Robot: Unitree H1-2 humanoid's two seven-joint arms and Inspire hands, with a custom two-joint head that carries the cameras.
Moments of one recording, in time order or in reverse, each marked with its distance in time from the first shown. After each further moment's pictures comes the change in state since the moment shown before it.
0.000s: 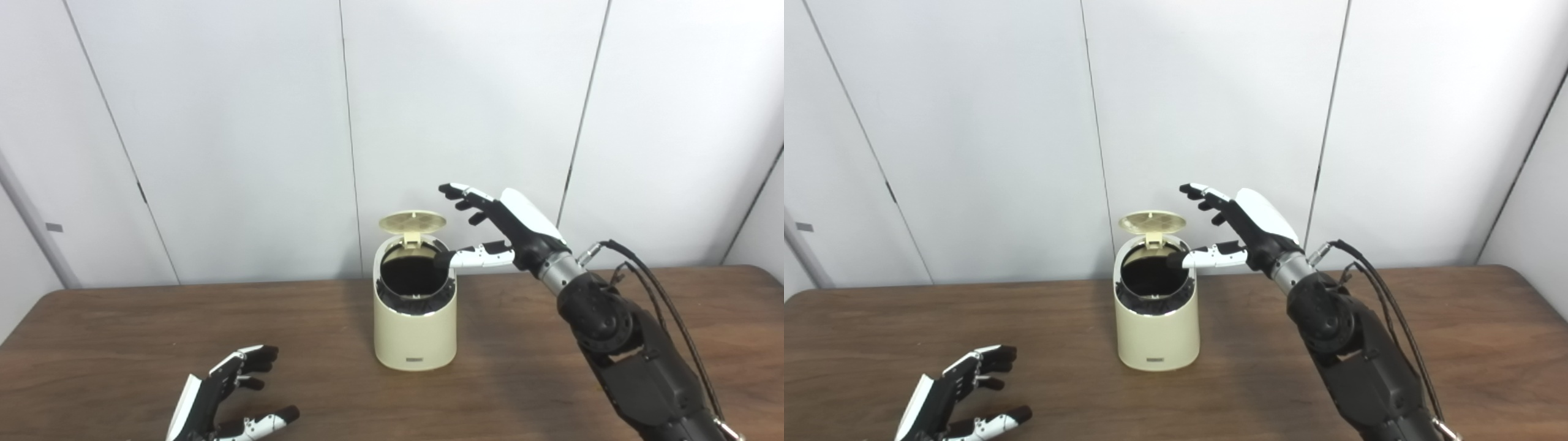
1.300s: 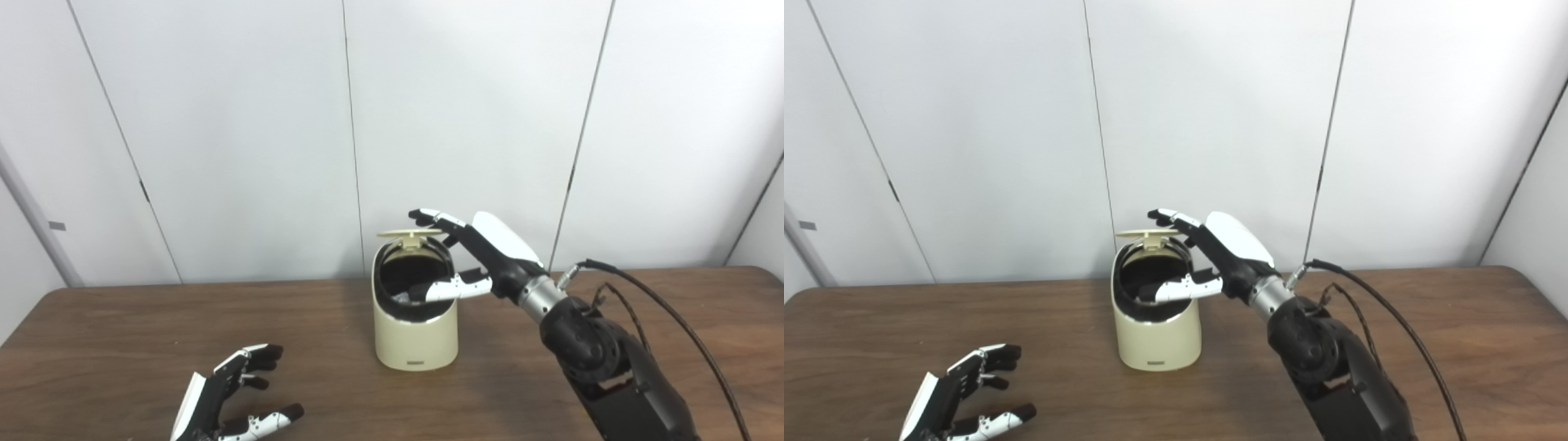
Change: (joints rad) left arm -0.007 -0.011 -0.005 0.001 0.008 -0.002 0.001; right arm 0.099 0.033 0.066 -0.191 -0.029 0.052 0.056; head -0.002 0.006
